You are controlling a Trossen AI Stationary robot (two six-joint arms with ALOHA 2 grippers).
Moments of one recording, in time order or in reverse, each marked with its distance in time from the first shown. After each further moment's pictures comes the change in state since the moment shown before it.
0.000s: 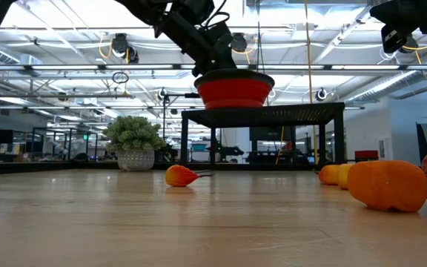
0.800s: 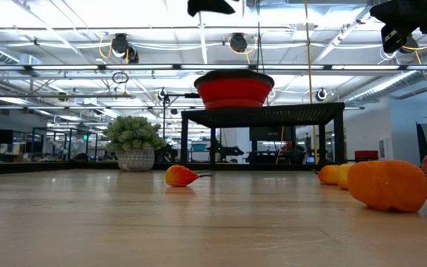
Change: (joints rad) left arm -0.270 -0.162 0.192 -0.318 -0.024 -0.066; right arm 0.000 0.000 0.000 0.001 0.000 0.000
